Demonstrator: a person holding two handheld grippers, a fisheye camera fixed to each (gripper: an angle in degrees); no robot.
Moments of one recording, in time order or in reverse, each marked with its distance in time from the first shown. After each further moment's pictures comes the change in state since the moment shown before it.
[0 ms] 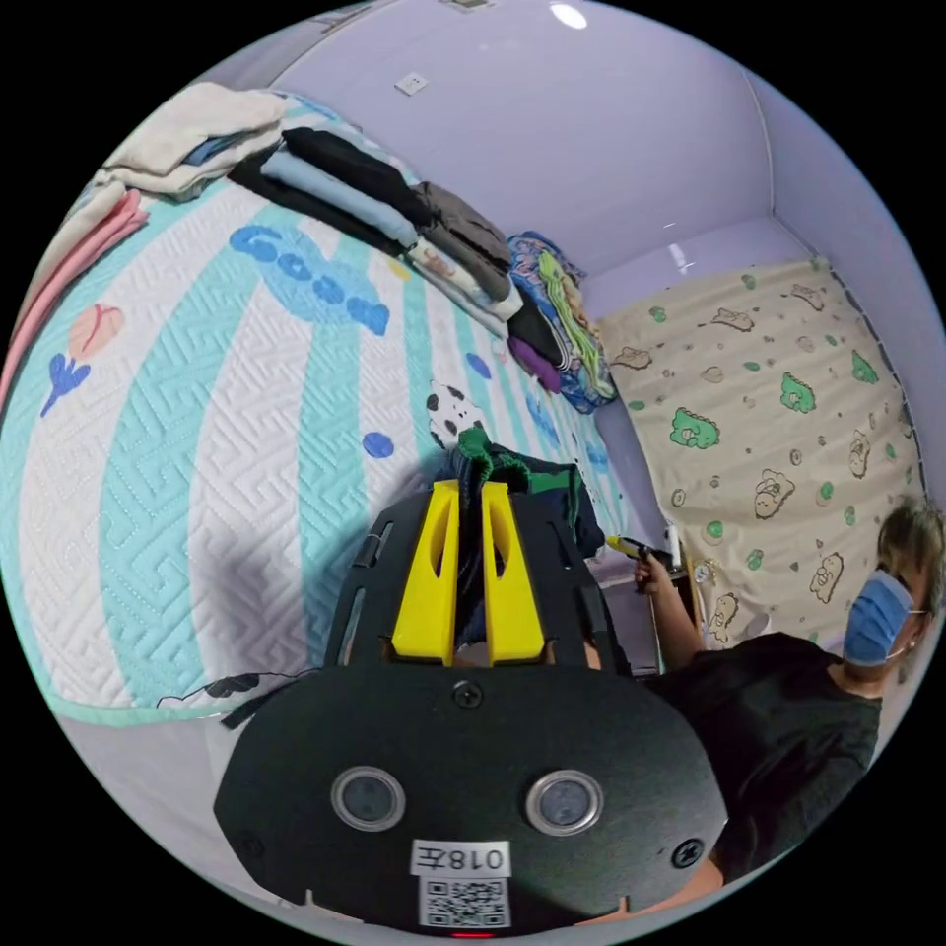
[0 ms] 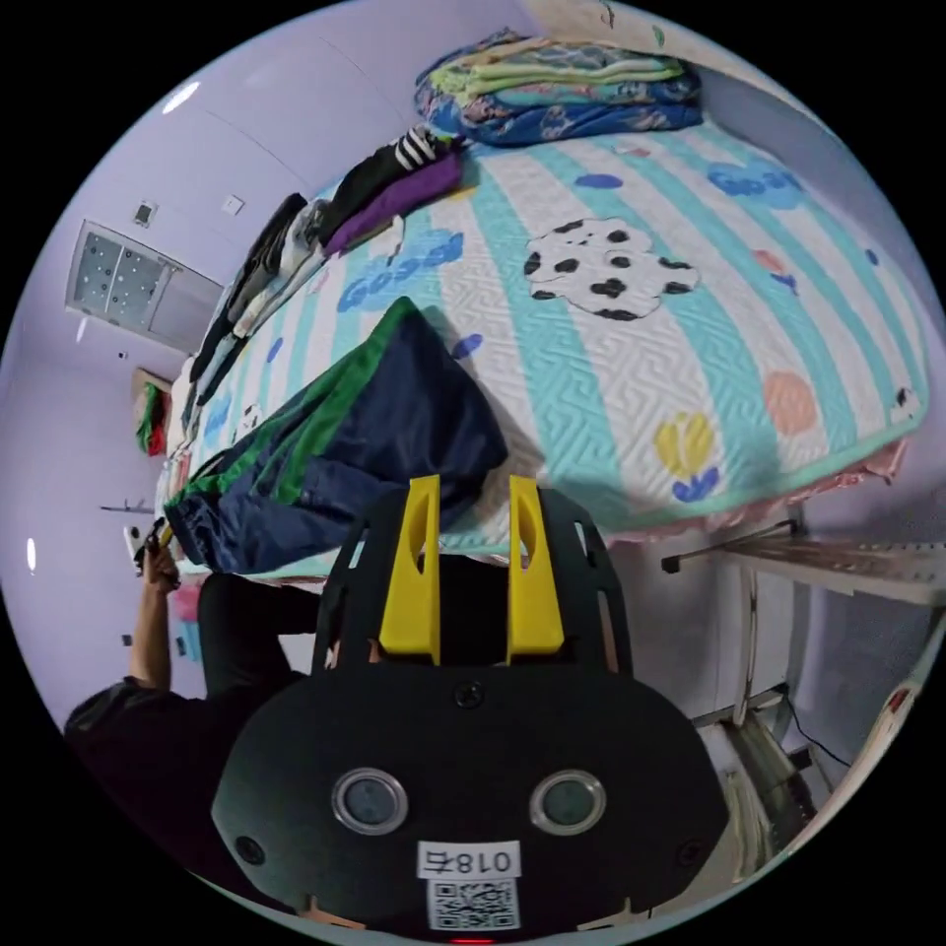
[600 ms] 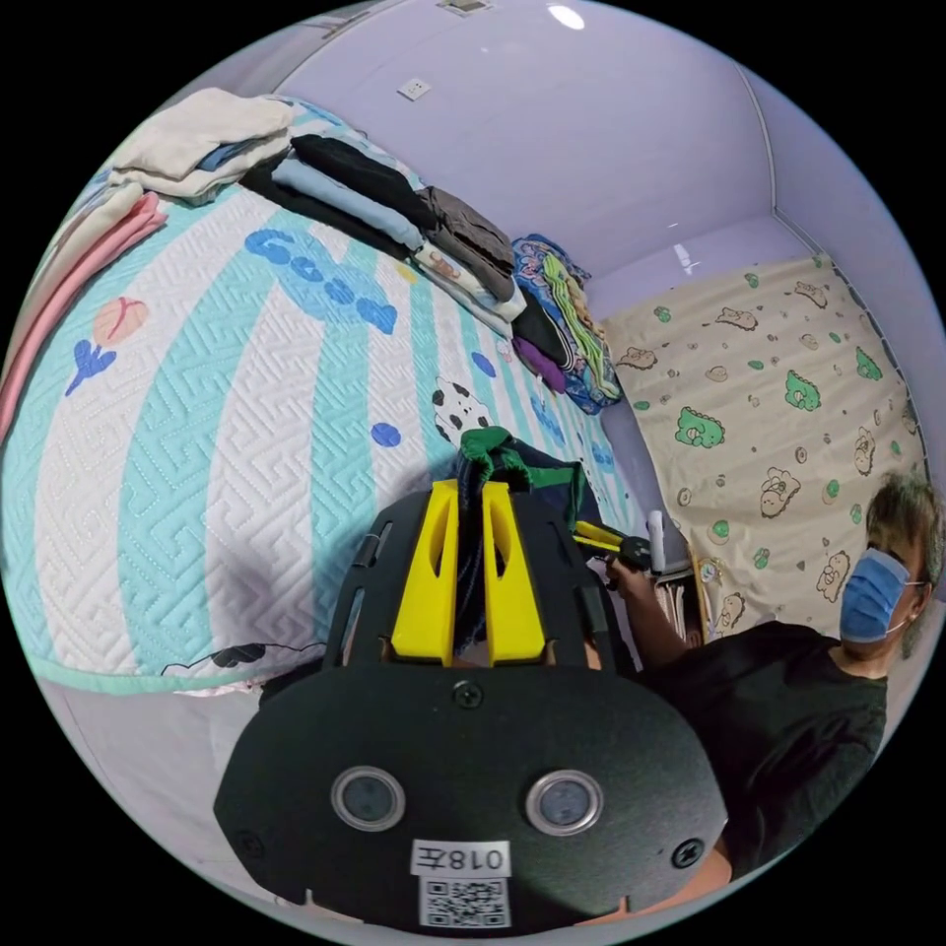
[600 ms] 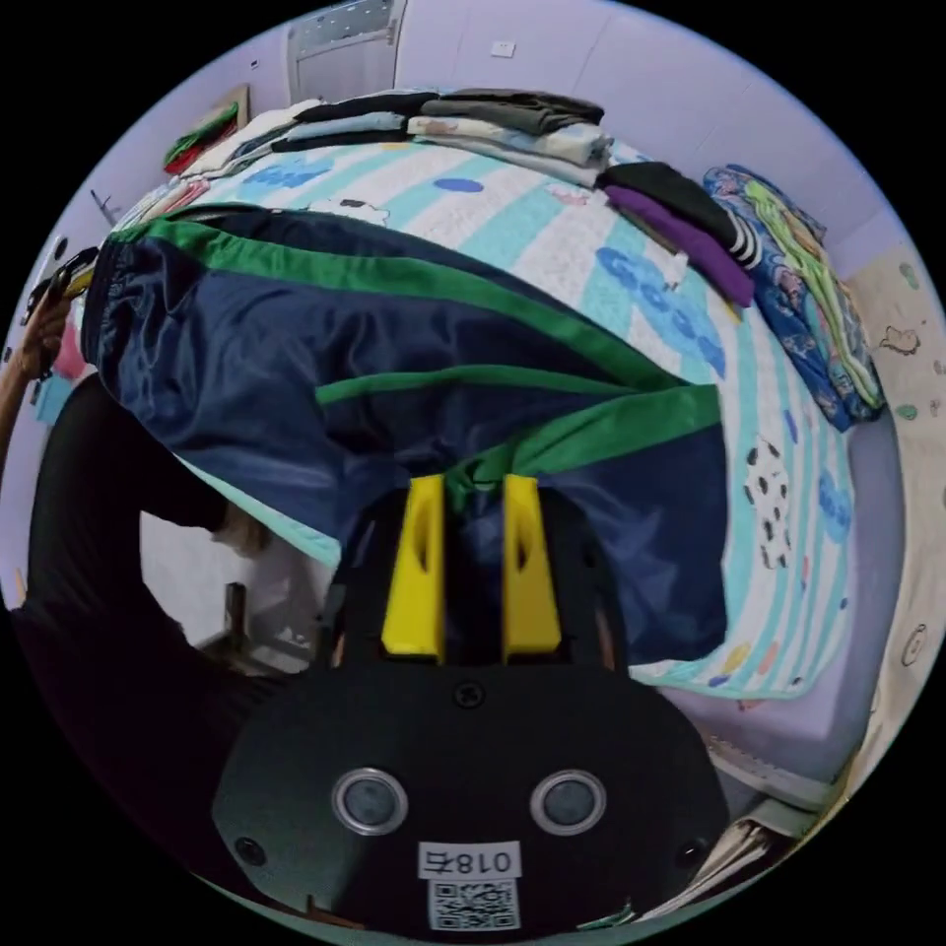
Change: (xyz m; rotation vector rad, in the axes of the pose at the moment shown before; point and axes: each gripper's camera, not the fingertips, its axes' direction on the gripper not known) left arm -0.031 0.008 0.051 0.009 -0.035 0.007; right arm -0.278 0.065 0.142 -0.059 0.400 -0.691
